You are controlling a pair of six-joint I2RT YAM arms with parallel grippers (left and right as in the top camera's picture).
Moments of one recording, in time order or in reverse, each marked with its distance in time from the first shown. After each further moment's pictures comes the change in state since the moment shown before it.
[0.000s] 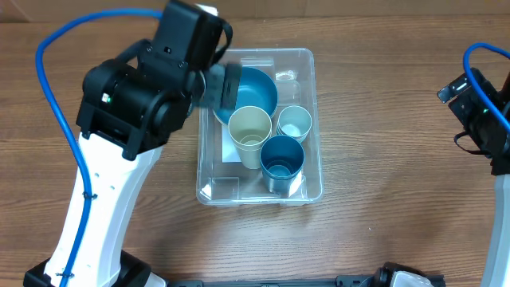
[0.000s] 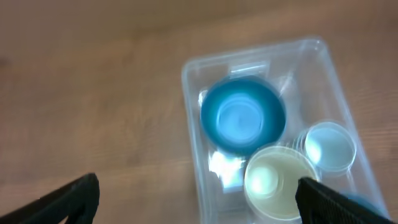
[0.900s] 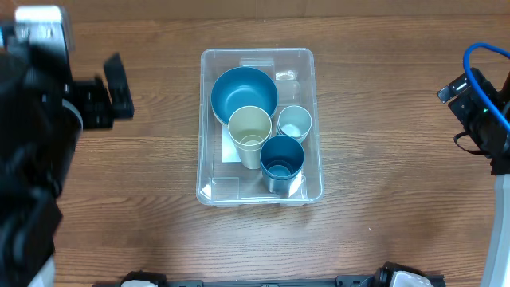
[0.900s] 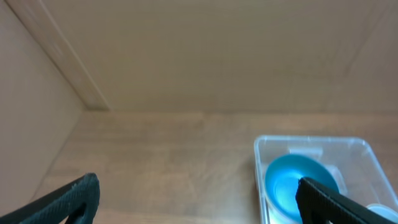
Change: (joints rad) left arm 0.387 -0.430 -0.244 0.257 0.105 0.179; right arm 0.000 0.000 0.000 0.001 0.000 0.000
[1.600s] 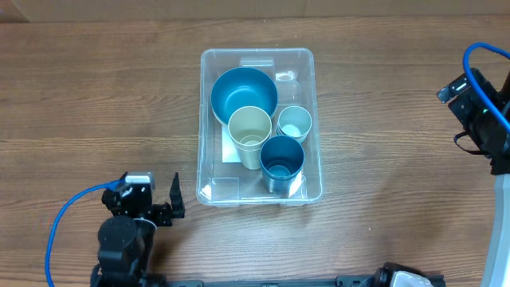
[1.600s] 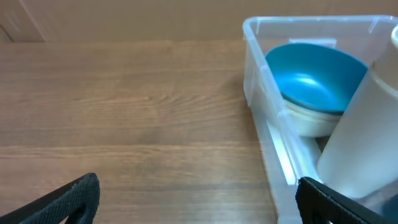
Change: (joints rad) left arm 0.000 -1.020 -1.725 0.761 0.105 -0.005; right arm 0.000 0.000 0.000 -0.001 0.000 0.000
